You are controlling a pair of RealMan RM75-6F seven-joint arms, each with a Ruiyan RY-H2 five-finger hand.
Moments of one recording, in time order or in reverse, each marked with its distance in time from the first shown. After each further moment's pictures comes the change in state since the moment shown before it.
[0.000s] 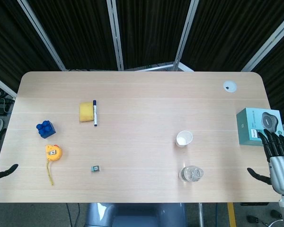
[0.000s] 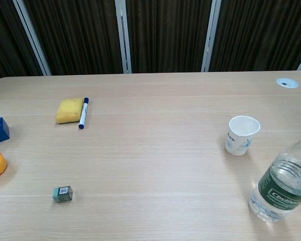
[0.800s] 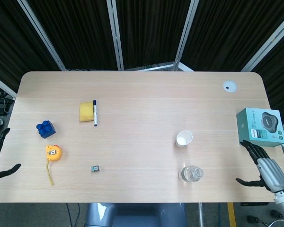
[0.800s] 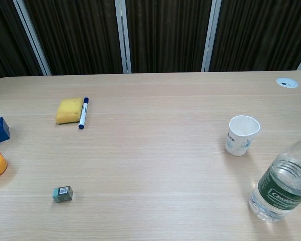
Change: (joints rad) left arm -0.014 0.011 -0.005 -0.025 -0.007 -0.042 -0.003; right arm 0.122 0.014 -0.117 0.254 -0.119 -0.288 0.672
